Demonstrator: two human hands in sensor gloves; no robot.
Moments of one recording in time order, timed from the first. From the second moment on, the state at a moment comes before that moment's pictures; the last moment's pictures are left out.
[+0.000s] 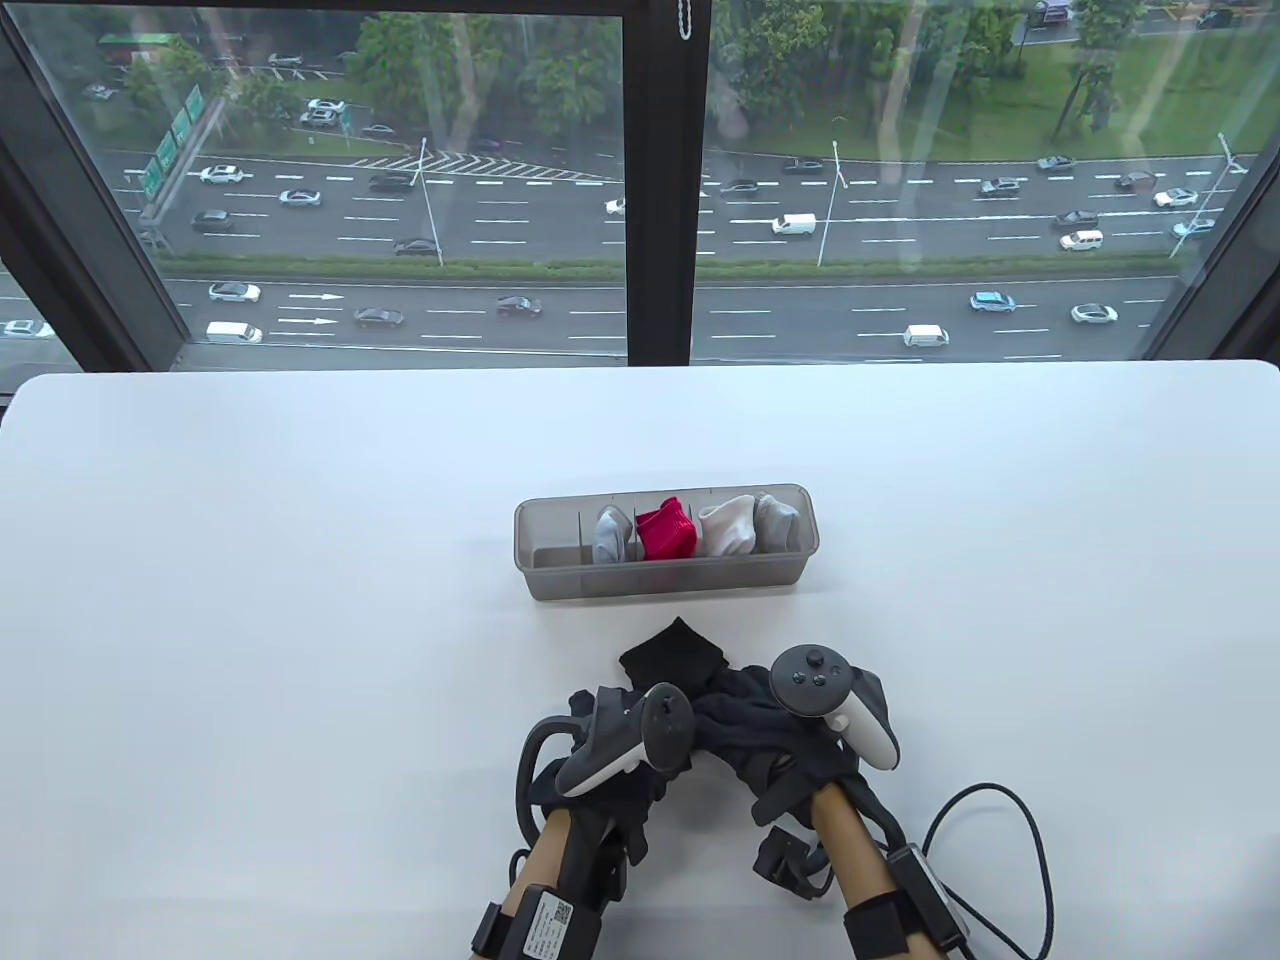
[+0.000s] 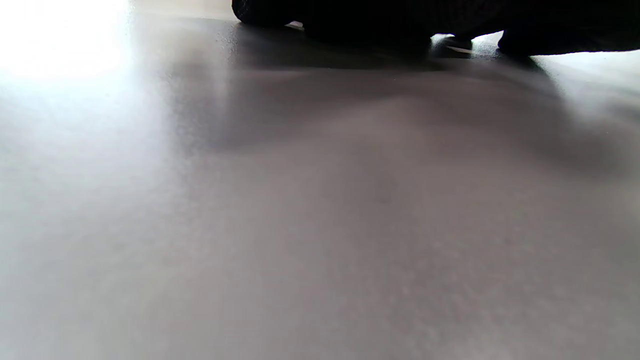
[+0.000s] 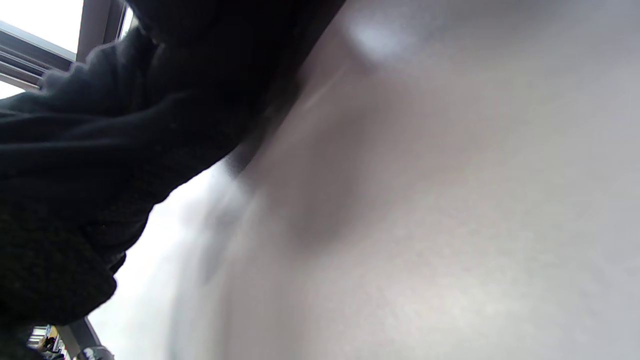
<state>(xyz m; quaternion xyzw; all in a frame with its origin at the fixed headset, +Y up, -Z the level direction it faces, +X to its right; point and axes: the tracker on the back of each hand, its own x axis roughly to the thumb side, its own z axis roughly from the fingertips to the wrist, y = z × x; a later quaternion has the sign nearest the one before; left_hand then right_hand) -0.057 -0.763 -0.289 -0.17 -0.13 0.06 0.98 0.118 -0.786 -0.309 0.09 0.31 0.84 0.43</state>
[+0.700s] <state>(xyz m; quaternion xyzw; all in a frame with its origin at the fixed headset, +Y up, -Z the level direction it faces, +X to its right) -0.060 -0.757 -0.288 -0.13 -0.12 0.07 0.98 0.123 -0.788 -0.308 0.10 0.29 0.84 0.46</state>
